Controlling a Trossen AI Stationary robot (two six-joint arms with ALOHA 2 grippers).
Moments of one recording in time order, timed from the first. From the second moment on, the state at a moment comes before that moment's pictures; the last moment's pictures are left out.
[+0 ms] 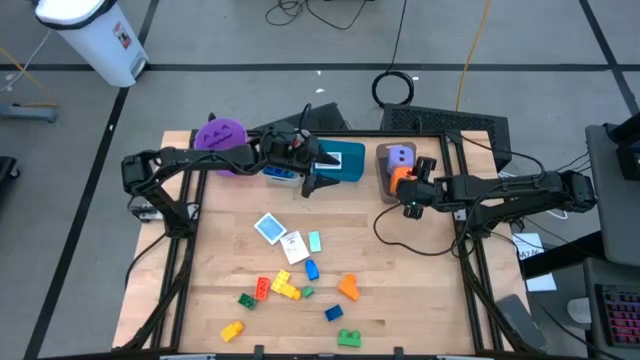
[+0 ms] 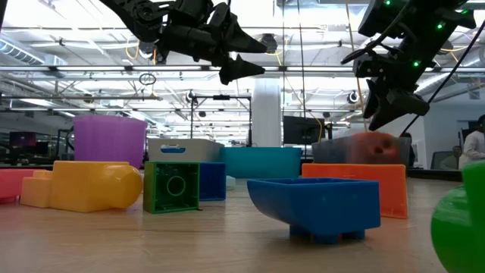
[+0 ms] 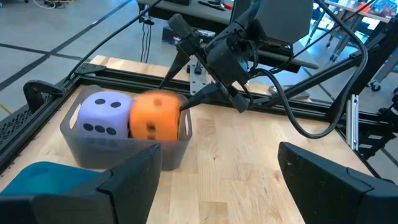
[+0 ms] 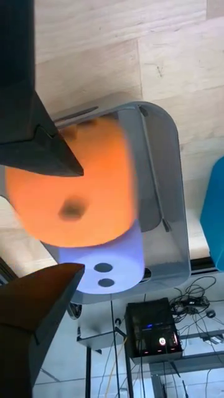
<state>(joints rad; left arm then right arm) 0.36 1.62 1.09 0.26 0.48 -0.06 -0.09 1.04 0.66 -0.72 0.65 -0.13</state>
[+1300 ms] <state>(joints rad) 0.34 1.13 0.63 0.42 0.39 0.03 -0.05 1.01 0.66 -0.04 0.20 0.03</state>
